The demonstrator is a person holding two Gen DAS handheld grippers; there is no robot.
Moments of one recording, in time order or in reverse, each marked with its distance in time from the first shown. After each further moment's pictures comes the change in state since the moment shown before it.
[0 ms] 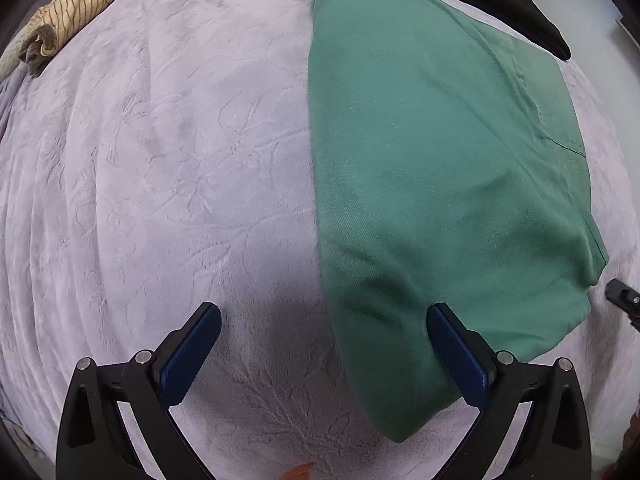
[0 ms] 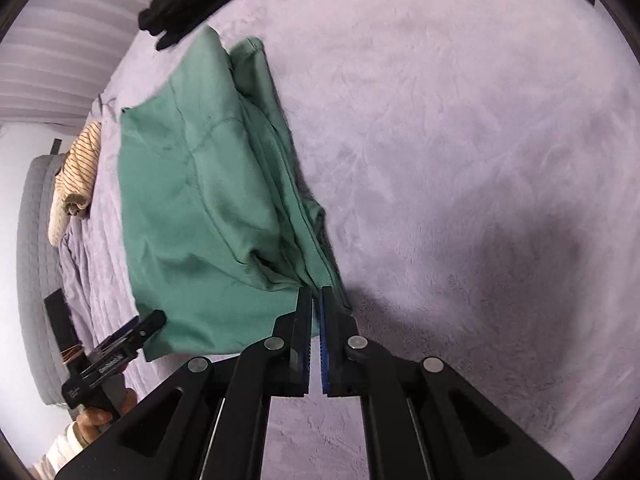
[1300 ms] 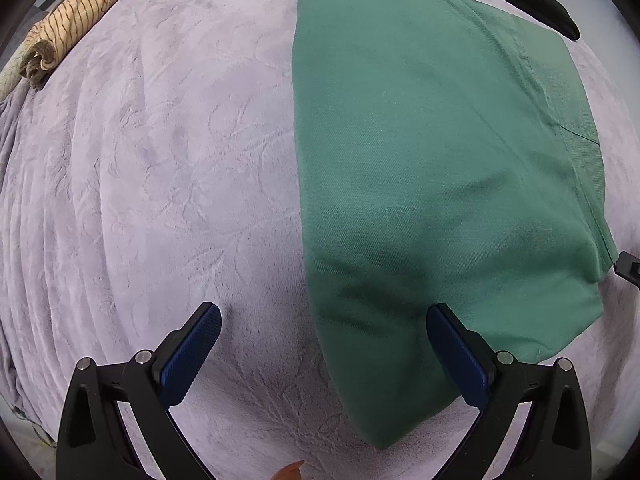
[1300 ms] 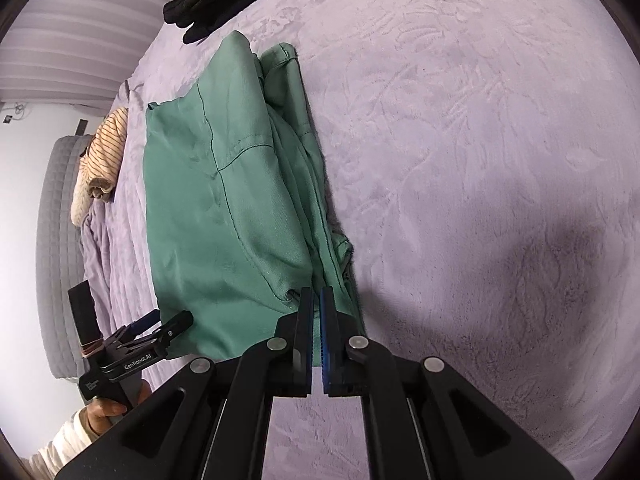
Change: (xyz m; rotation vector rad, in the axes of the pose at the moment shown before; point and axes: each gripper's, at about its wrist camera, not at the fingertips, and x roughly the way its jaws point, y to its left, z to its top) left arm 0.001 -0.066 0.025 0.042 0.054 0.078; right arm 0.020 0.011 0.033 -0.061 0.070 0.082
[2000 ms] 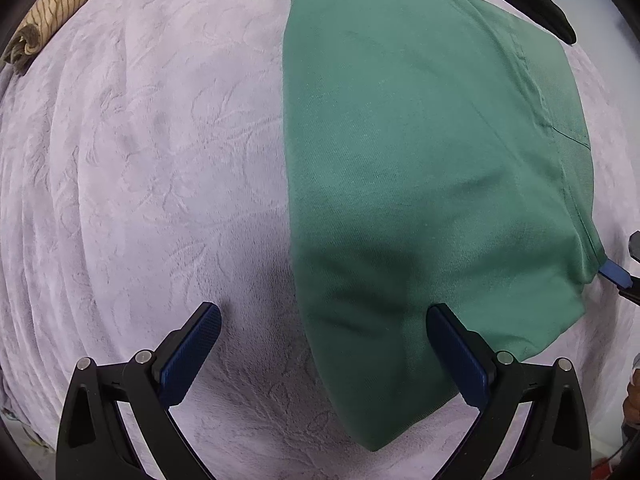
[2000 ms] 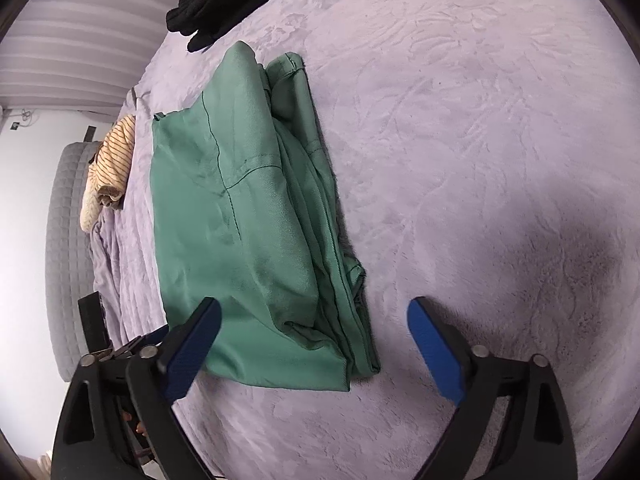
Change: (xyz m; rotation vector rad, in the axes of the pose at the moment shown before) left arm 0.016 0.014 0.015 -0.013 0.053 -0.093; right arm 0.011 0.002 0.015 0.007 -0.015 0.048
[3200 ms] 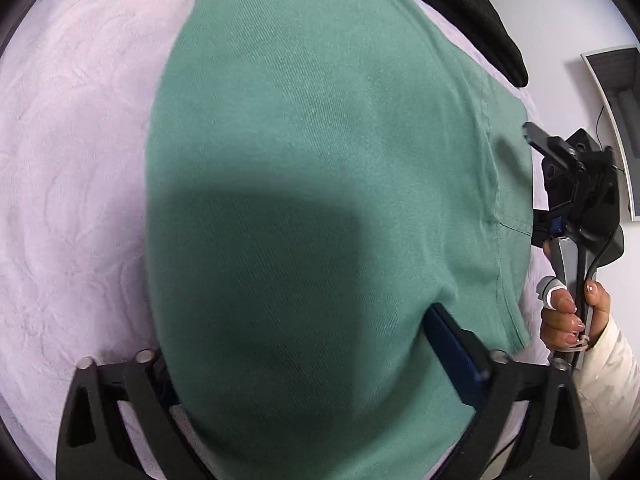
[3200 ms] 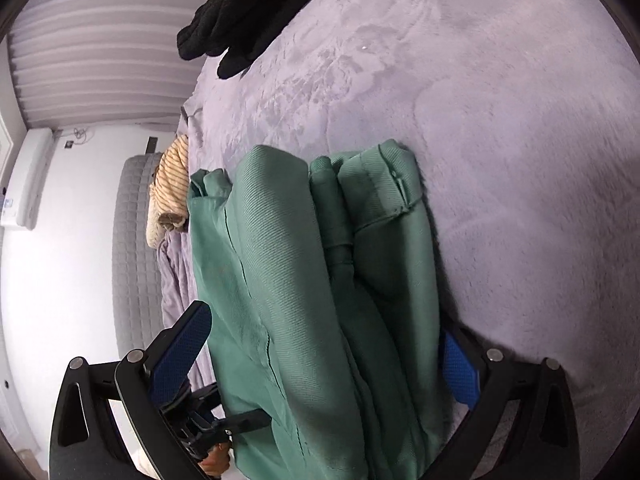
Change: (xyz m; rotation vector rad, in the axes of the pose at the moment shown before) left arm 0.040 0.043 0.071 -0.004 0.002 -0.405; right arm 0.092 0.017 0.132 0.032 0.024 0.319
